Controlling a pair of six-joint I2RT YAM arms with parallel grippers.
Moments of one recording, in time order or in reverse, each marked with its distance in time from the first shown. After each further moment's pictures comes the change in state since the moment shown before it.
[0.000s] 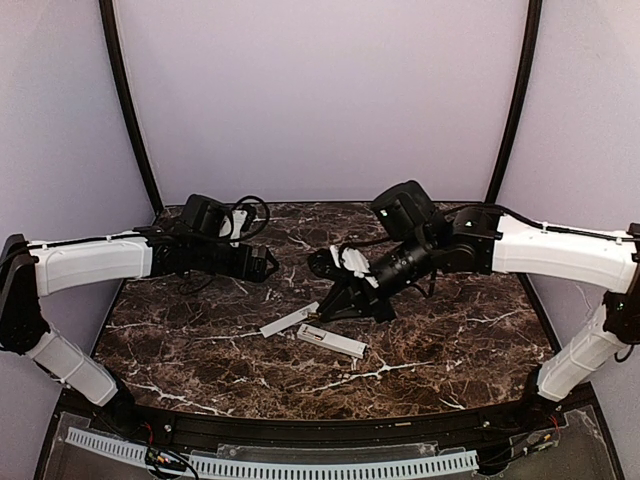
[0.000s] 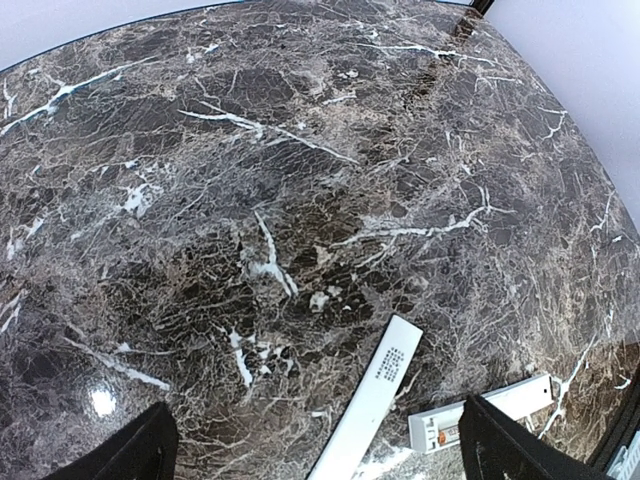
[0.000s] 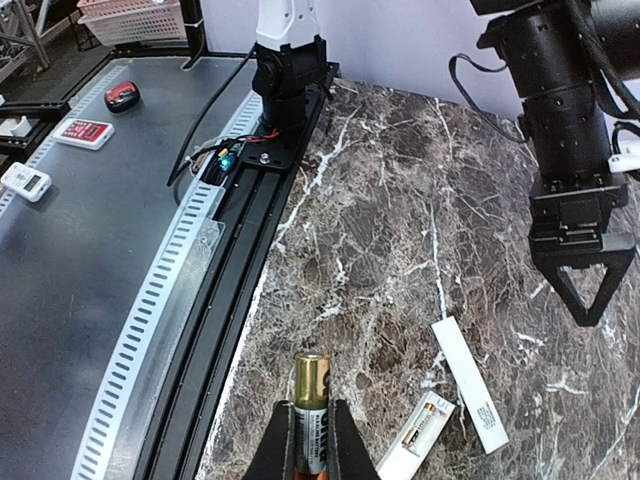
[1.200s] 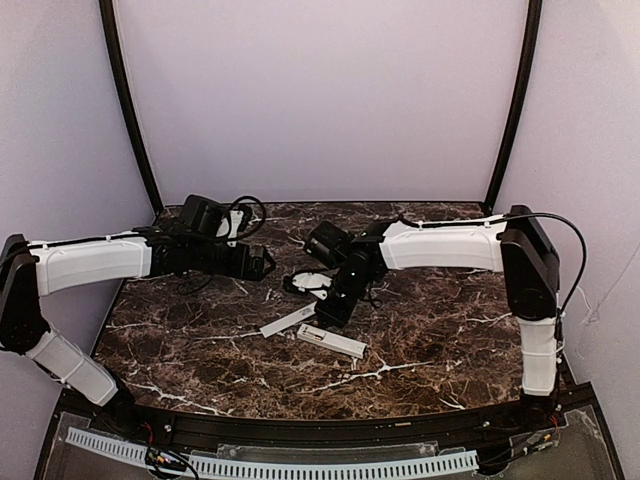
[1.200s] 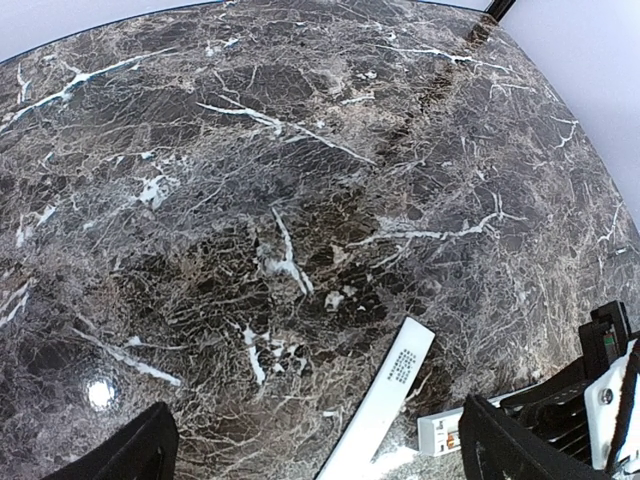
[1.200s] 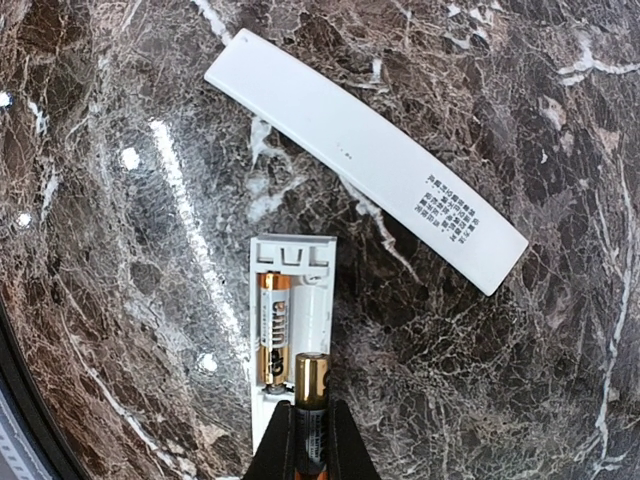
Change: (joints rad) left arm 0.018 0.000 -0.008 0.001 -0.008 -0.021; right arm -0.036 0.564 0.344 -0.288 0.472 0.333
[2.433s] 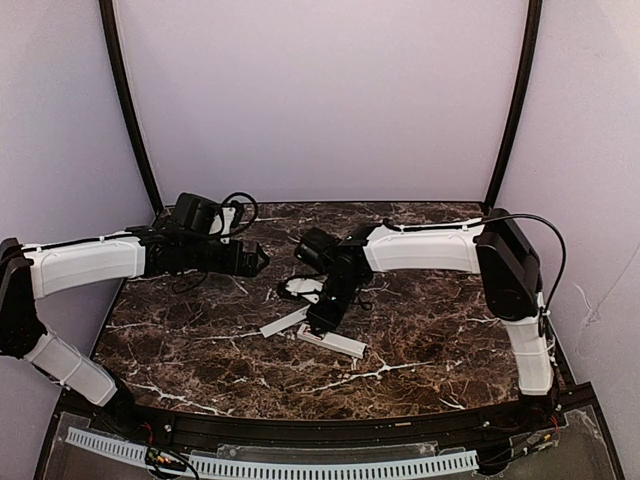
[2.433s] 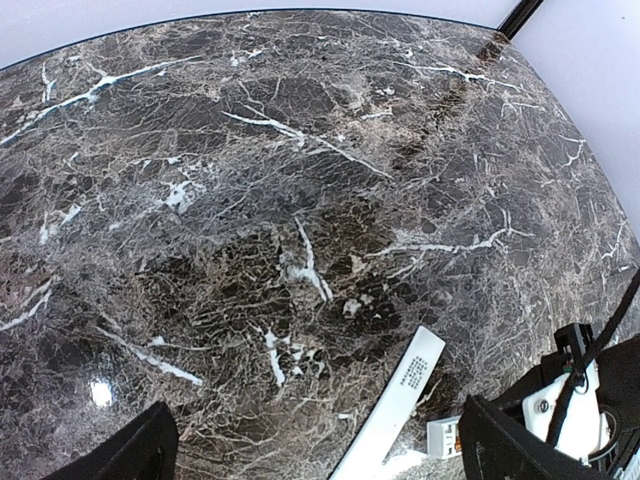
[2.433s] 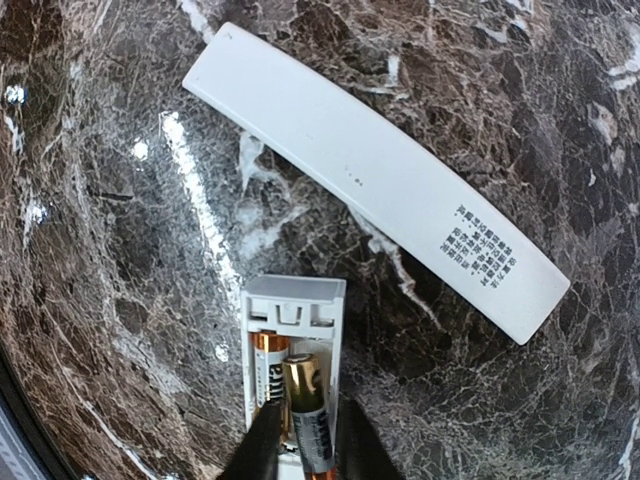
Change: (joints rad) left arm 0.031 -0.031 -0.013 0.000 -0.008 -0.008; right arm -0.005 0.119 0.105 -0.040 -0.031 0.011
